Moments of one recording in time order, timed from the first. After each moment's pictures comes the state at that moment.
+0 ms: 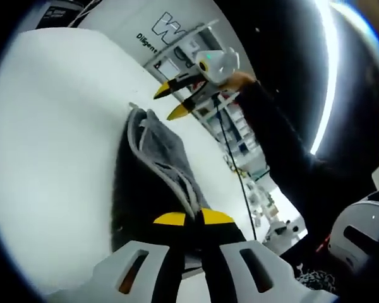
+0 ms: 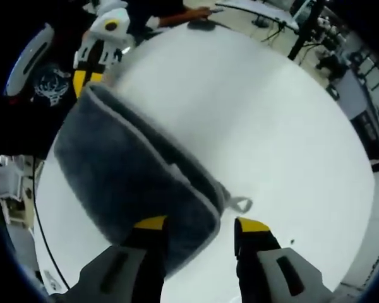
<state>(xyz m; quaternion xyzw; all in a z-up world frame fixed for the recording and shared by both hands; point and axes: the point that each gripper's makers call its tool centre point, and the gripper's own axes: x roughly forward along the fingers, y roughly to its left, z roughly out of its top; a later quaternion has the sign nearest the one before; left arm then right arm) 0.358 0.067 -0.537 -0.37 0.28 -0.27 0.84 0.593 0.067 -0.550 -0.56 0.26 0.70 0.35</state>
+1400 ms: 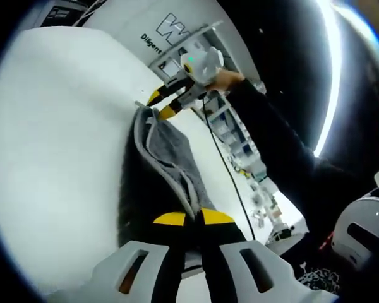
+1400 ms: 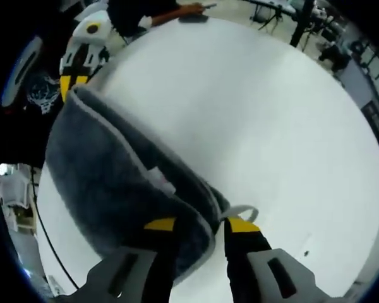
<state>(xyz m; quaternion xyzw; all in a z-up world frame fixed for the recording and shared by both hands) 0.357 0.073 -0.545 -0.38 0.28 -0.25 0.85 0.591 0.082 -0.587 -0.54 0.30 0.71 0.34</state>
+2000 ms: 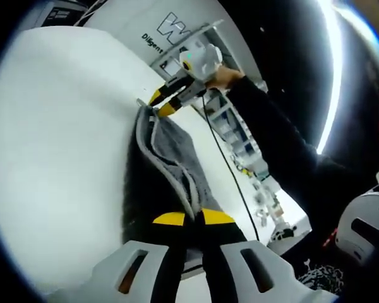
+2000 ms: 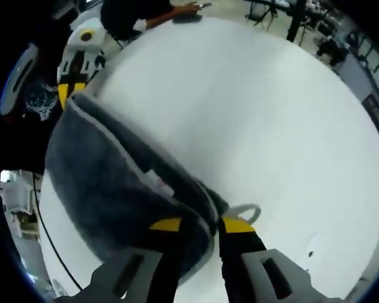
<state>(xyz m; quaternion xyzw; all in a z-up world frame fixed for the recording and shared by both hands) 0.357 0.074 -0.552 -0.37 0.29 -0.25 0.85 0.594 0.084 -0.594 -0.53 0.31 0.71 0.35</state>
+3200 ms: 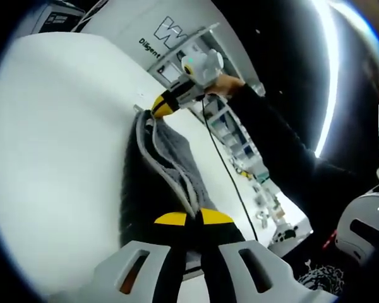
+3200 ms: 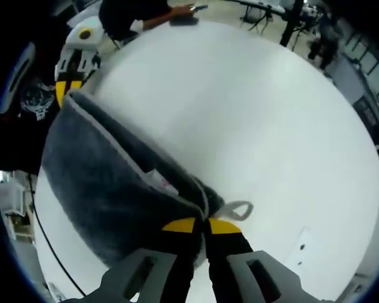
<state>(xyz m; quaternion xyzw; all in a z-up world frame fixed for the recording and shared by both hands) 0.354 0.072 -0.544 -0.36 0.27 -0.24 0.86 0.599 0.081 -0.581 -0.54 0.29 0.69 0.37</state>
